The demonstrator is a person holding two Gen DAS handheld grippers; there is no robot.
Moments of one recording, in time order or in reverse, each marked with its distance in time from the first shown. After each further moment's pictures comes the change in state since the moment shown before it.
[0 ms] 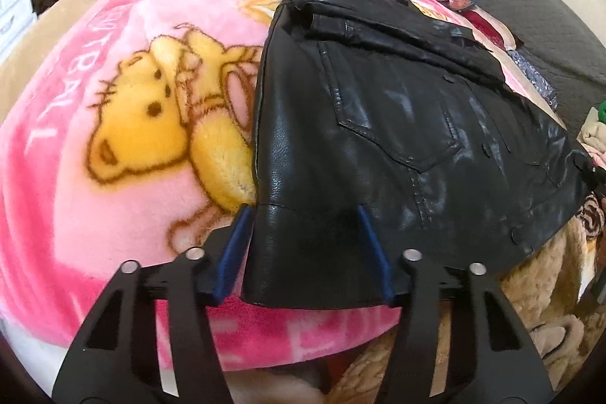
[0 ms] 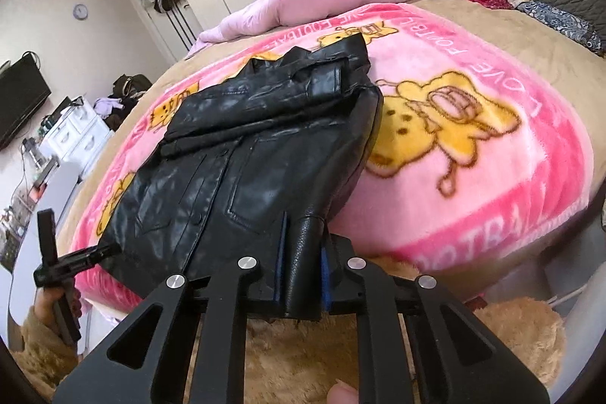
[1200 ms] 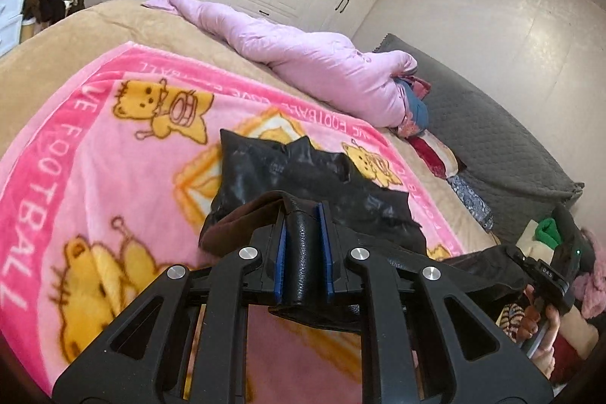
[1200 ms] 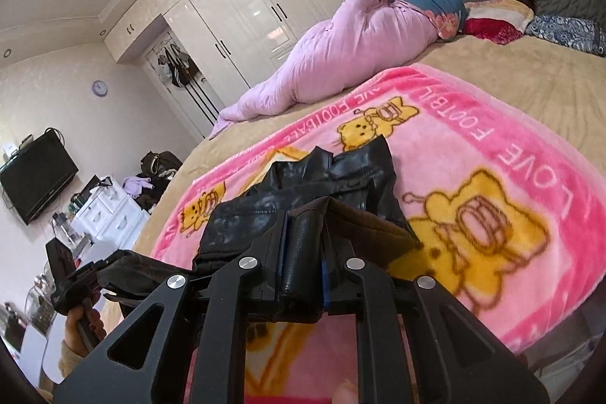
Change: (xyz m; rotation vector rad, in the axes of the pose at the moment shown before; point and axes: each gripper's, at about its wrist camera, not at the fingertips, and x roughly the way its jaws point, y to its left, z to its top) left arm -0.053 -0.009 0.155 -0.147 -0.381 -0.262; right arm -0.004 -0.019 0.118 0.122 -0.237 0.157
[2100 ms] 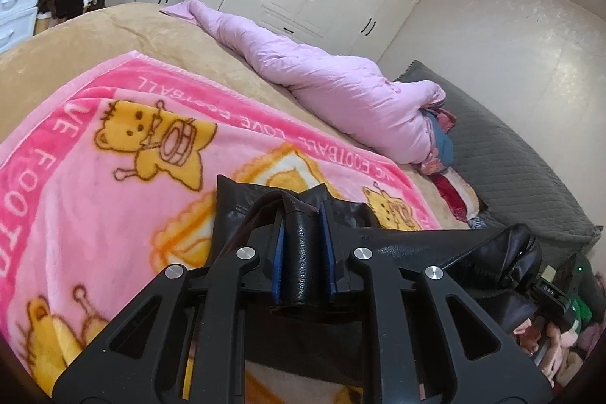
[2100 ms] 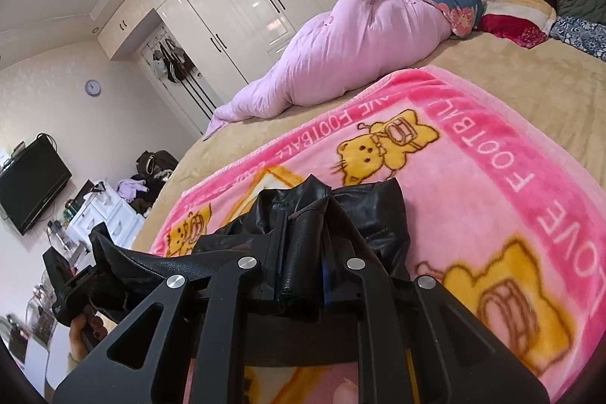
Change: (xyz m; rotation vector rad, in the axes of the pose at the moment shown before) left arm 0.087 0.005 0.056 -0.071 -0.073 0.081; right arm 0.111 -0.028 0.079 0.010 0.052 0.003
